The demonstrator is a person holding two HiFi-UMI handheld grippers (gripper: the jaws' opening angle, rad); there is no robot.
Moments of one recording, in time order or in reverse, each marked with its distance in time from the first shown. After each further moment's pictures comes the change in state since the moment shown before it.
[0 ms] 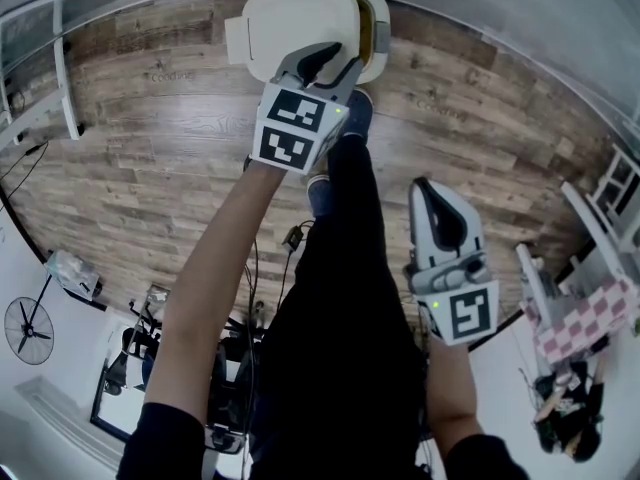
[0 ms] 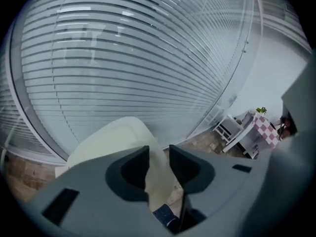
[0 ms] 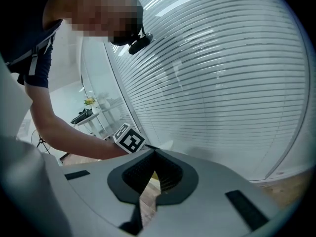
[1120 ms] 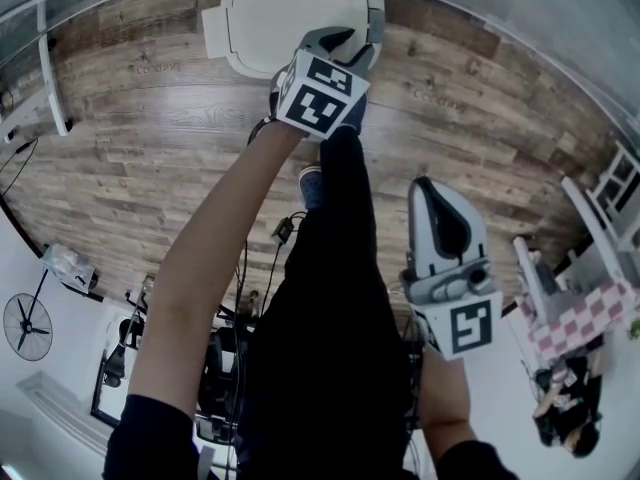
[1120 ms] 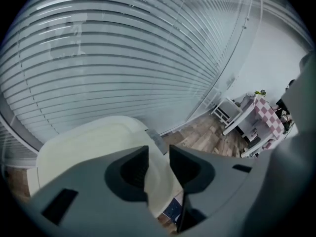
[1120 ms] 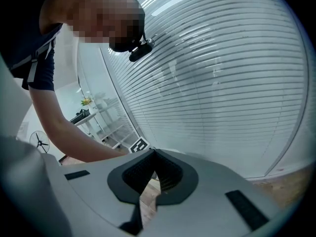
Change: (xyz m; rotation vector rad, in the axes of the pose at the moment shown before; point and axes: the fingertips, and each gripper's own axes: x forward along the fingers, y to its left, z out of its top) left arm 0.087 -0.007 -0.049 0.065 0.155 -0.042; right arm 0.008 -0.016 -0.003 0.024 0.016 -0.016
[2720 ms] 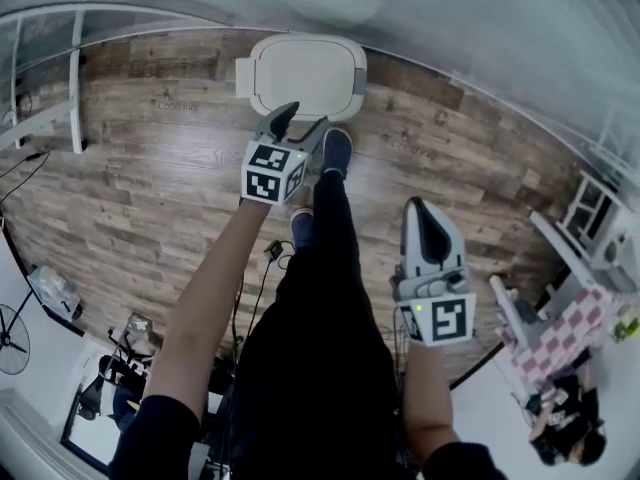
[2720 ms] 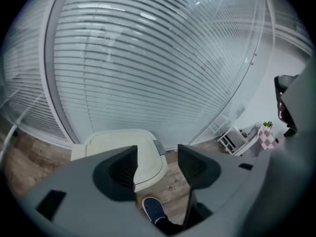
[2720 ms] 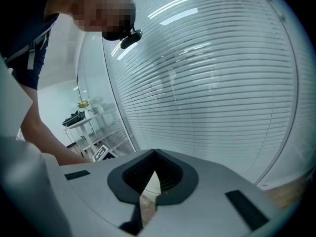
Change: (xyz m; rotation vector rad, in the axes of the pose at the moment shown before) left arm -0.126 0.007 -0.004 -0.216 -0.213 0.098; right arm -0.052 0.002 0.051 -0.122 -0.120 -0.088
